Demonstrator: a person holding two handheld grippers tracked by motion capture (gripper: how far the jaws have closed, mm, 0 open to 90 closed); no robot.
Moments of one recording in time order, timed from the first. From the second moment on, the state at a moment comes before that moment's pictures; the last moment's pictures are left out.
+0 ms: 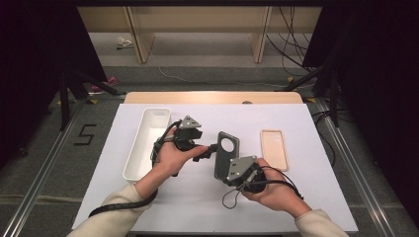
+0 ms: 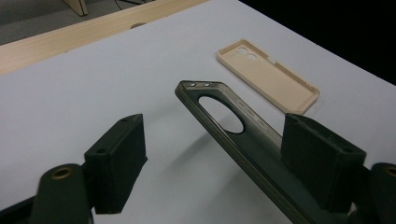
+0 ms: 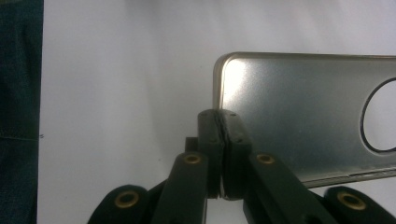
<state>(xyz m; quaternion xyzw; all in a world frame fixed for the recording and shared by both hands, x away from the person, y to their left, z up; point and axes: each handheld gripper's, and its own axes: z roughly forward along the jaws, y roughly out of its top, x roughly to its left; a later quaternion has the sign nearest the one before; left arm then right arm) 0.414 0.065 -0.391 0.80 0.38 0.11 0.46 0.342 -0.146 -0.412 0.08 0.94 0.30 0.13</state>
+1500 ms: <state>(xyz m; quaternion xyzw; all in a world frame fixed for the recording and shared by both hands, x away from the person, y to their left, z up) 0.423 0.033 -0.382 0.77 0.40 0.06 0.50 0.344 -0.140 -0.423 0.09 0.94 0.29 0.16</state>
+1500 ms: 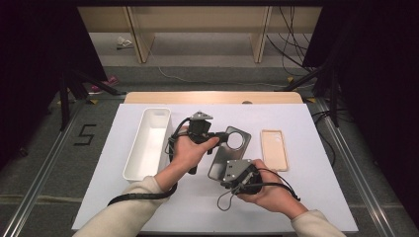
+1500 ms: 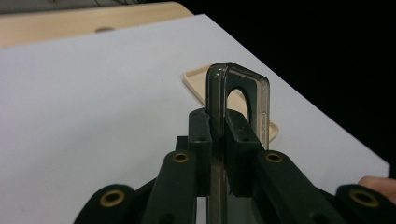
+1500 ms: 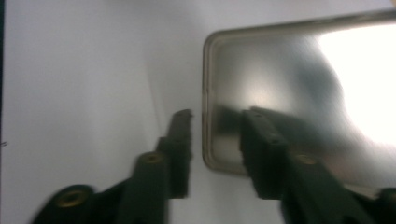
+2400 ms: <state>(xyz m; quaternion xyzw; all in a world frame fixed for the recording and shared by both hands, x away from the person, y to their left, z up) 0.408 0.108 -0.388 0.72 0.39 0.12 0.56 0.354 -0.168 -0.423 0.20 0.89 0.38 0.16</state>
